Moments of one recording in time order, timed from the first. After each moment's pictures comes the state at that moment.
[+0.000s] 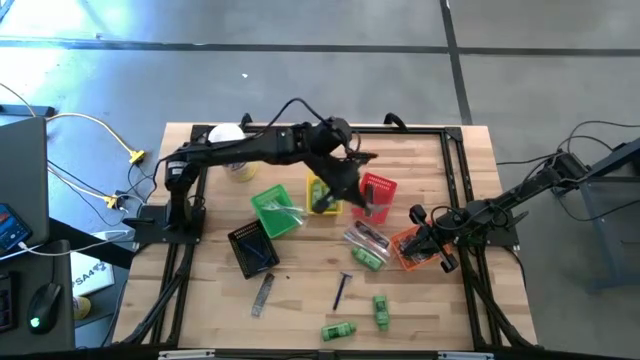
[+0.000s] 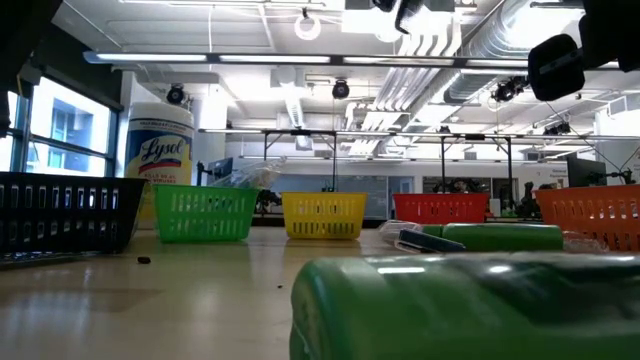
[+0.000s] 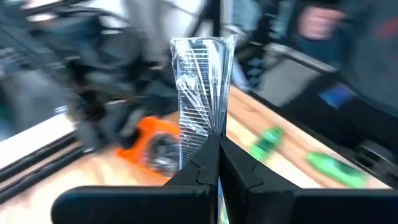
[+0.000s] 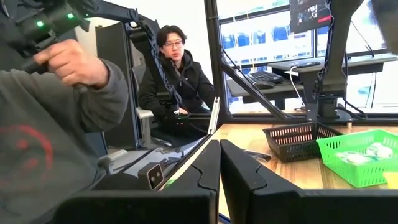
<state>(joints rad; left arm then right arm) 0.14 1.90 1.97 -0.57 0.70 0.47 0.44 0.59 0.01 0.71 -0.01 0.14</state>
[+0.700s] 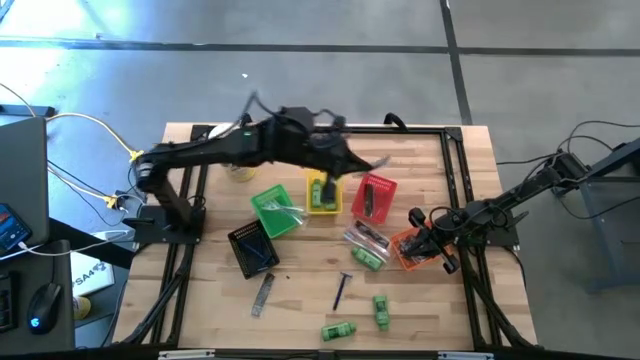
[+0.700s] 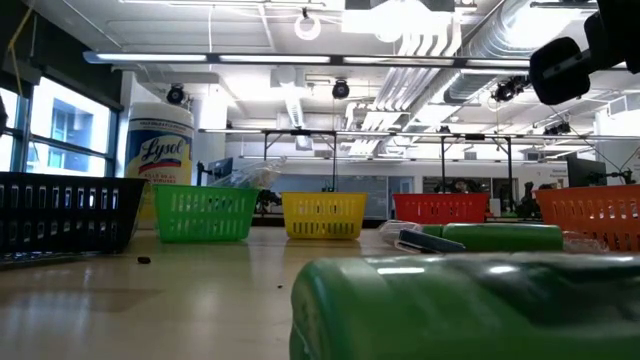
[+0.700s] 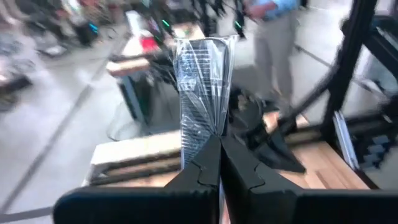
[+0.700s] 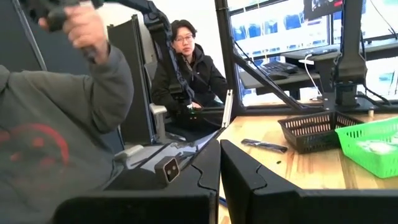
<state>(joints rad) 0.08 1.69 1.90 -0.35 0.15 0.18 0.44 0.59 0.01 0.69 -0.06 0.19</state>
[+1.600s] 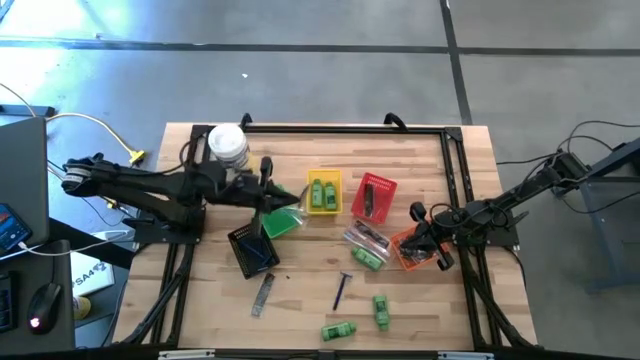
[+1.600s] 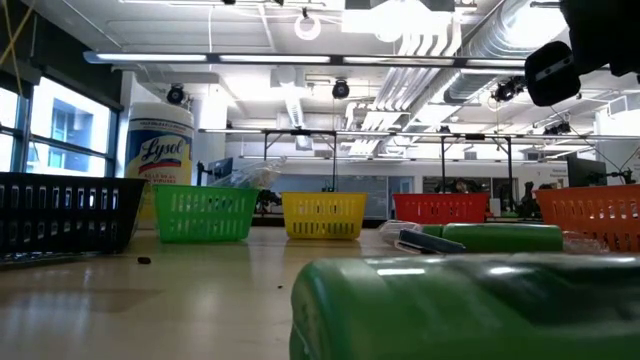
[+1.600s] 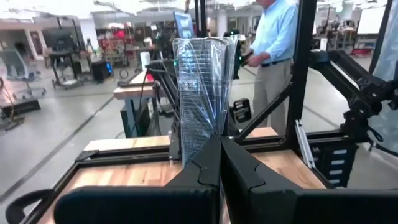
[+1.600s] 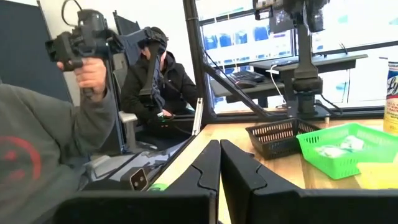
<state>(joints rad) -0.08 1.00 0.78 0.31 -0.01 0.05 0.44 0.60 0.01 0.71 0.07 0.15</state>
